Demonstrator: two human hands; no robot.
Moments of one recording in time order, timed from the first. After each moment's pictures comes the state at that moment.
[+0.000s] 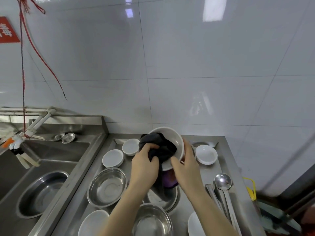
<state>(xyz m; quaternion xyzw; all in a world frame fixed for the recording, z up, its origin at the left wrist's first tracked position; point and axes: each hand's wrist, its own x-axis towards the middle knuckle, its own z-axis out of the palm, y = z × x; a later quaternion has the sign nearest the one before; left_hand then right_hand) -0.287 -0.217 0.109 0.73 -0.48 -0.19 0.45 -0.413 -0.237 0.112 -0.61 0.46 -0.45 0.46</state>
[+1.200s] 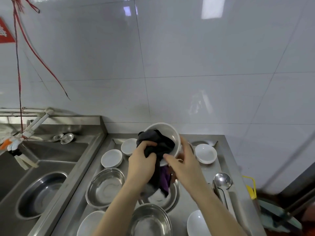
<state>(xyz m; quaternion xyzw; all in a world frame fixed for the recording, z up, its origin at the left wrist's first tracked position) -0.286 -0.224 0.115 0.72 -0.46 -0.22 0.48 -0.423 -0.244 0.117 -0.60 0.44 -0.42 0.51</state>
